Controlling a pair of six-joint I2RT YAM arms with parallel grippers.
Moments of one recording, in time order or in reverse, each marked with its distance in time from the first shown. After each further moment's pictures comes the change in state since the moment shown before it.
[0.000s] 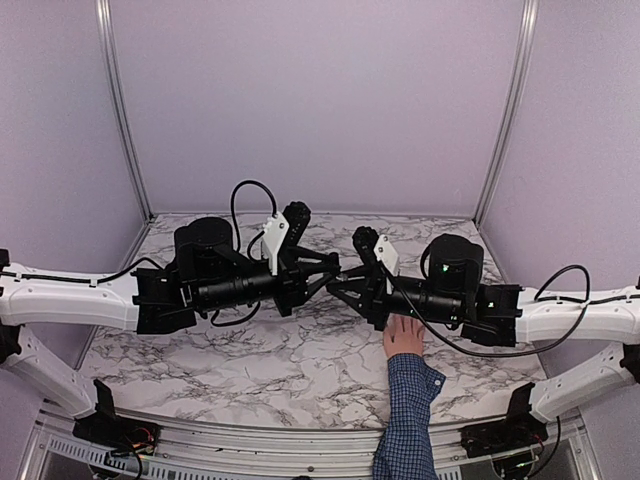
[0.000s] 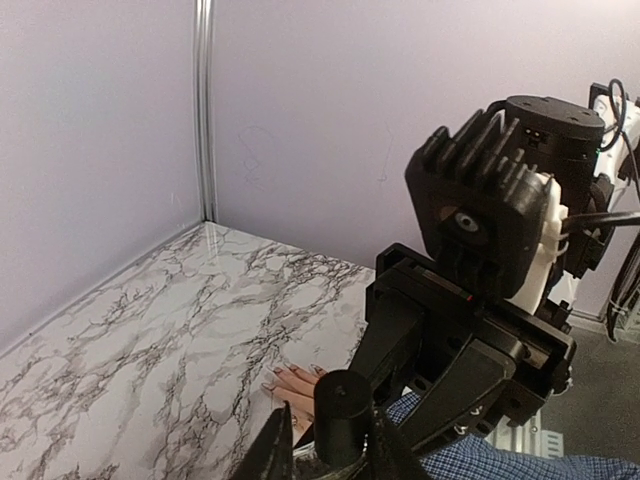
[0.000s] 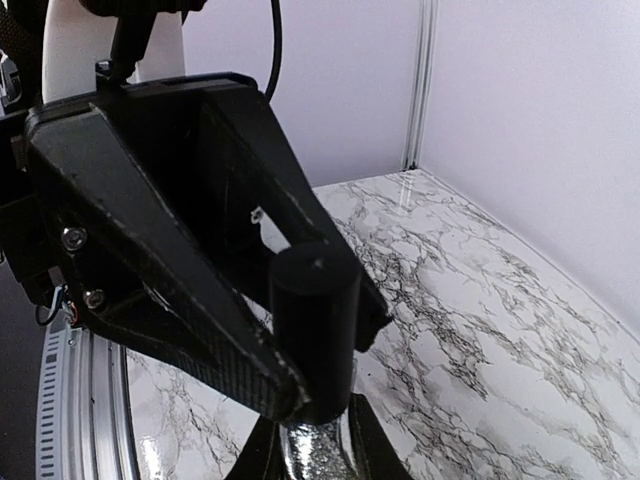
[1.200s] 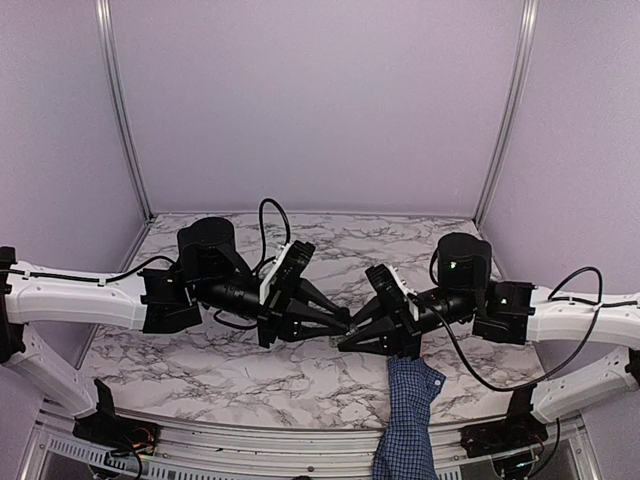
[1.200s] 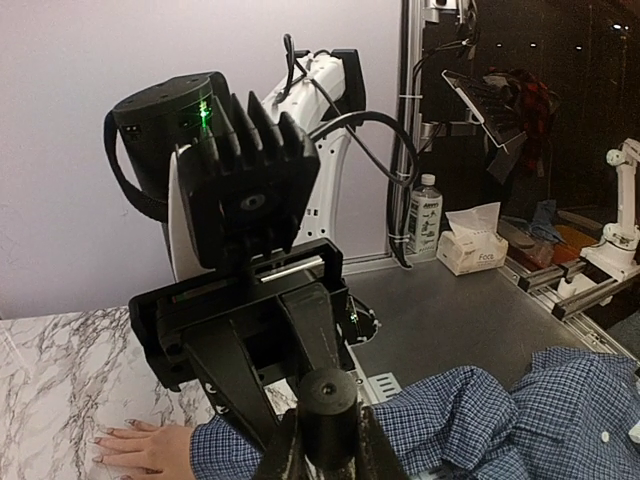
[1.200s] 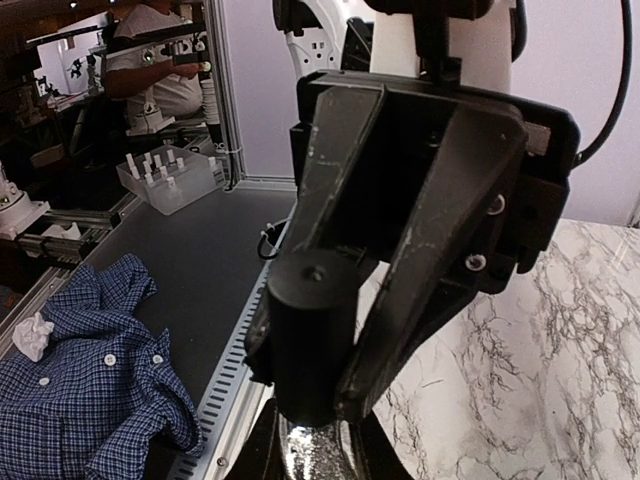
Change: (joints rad) left arm 0.019 0.034 -0.011 0.070 0.698 0.108; right arm -0.024 -0.066 -0.002 -0.136 -0.644 -0.103
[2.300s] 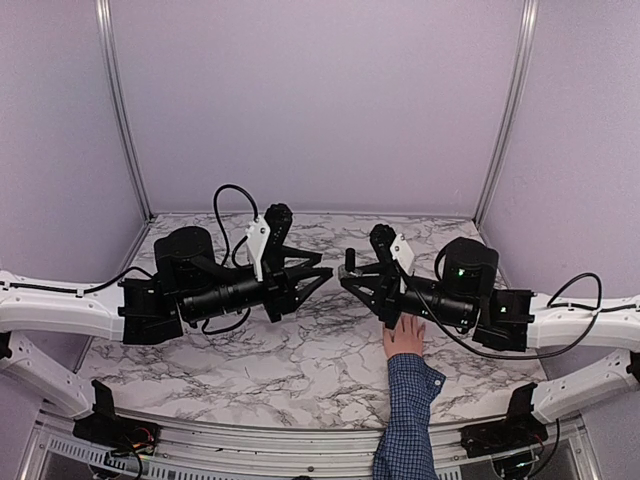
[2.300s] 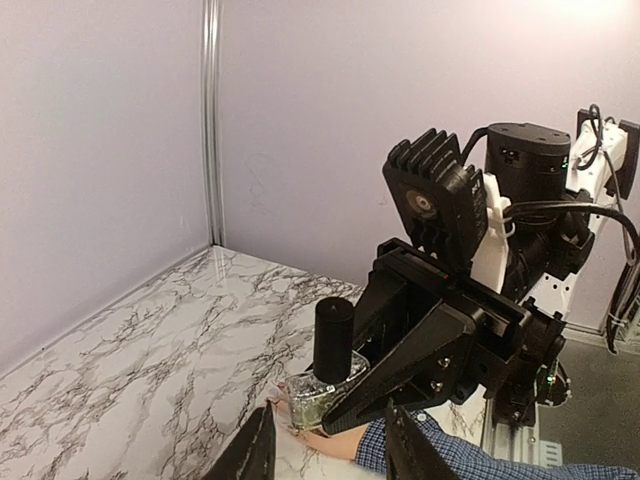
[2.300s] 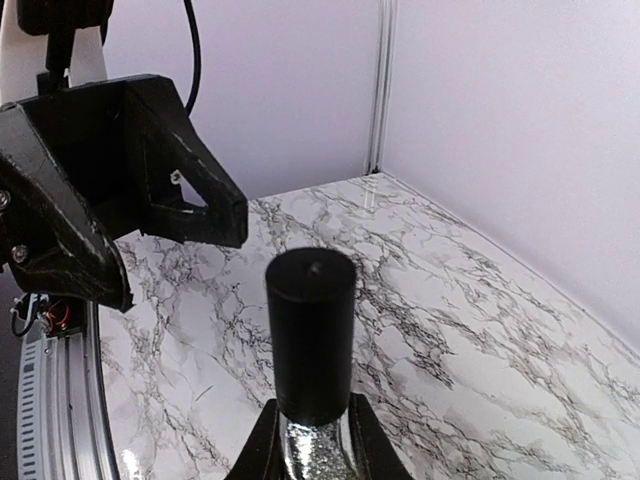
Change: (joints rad) left arm -0.050 -0.119 -0.075 0.007 -0.739 -0.095; right arm 0.016 -0.017 -0.055 0.138 0.709 0.103
